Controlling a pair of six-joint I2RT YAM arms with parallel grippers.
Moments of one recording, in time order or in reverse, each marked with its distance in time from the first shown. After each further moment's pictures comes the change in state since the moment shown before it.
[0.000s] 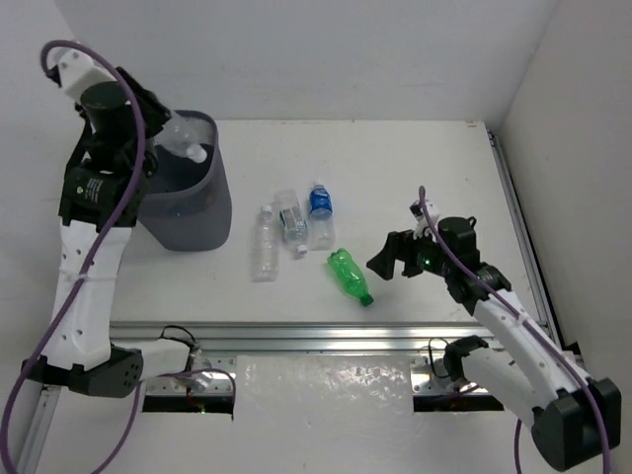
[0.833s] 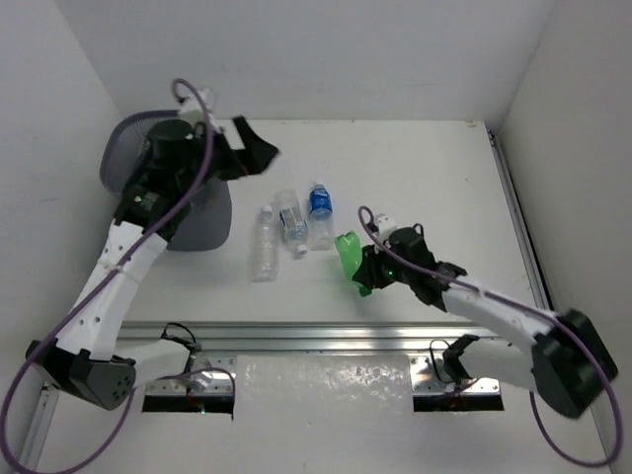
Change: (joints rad) left arm -0.002 -0.047 -0.385 0.187 0.727 -0.003; right arm 0.300 0.364 -0.041 0.190 0.268 -0.042
